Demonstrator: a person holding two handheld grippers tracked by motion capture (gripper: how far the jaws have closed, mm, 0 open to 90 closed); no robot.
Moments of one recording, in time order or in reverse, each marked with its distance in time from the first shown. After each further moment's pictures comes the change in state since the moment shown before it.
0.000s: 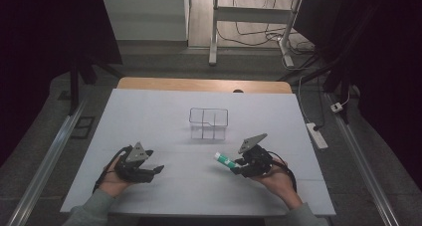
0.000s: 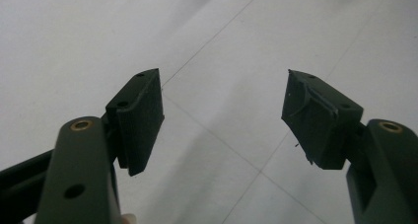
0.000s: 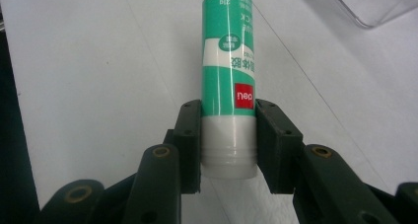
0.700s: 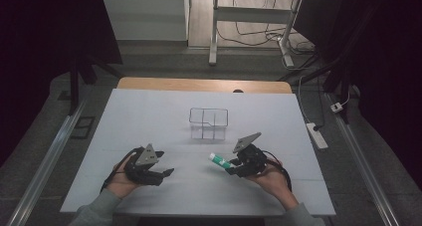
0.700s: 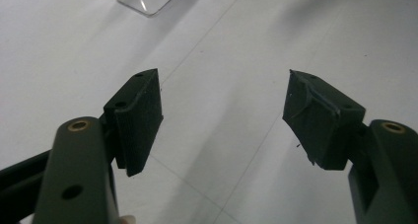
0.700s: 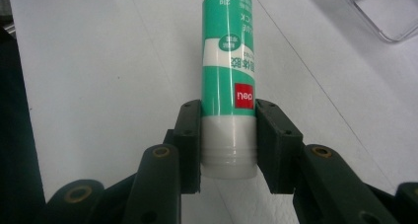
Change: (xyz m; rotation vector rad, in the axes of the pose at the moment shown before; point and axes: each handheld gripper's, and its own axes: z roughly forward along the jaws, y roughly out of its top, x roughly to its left) left arm -0.020 0.021 0.007 -0.020 -0.054 0.082; right arm 0.004 0.010 0.009 0.003 0.029 0.003
